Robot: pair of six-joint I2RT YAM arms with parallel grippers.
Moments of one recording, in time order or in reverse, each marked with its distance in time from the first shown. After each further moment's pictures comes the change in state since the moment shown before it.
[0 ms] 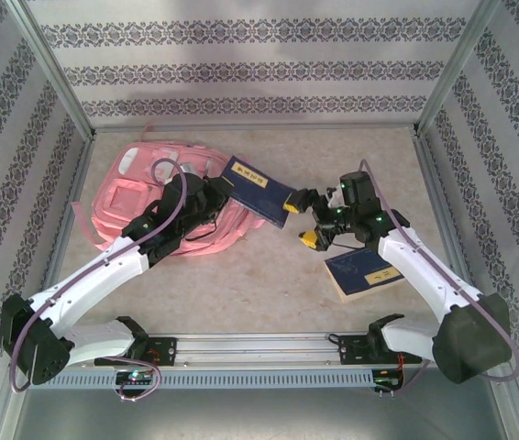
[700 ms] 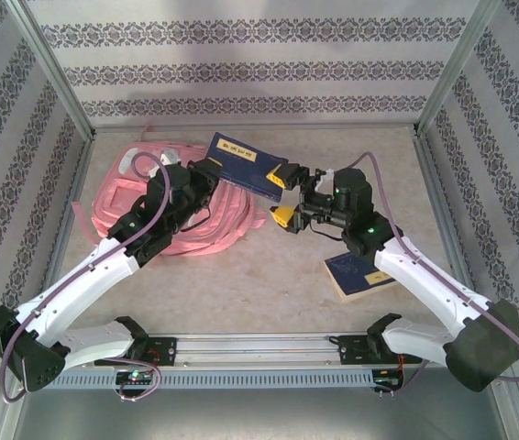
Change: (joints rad) left arm 0.000 -0.047 0.093 0.002 -0.122 -0.026; right arm 0.196 -0.043 0.003 0.452 0.173 0.412
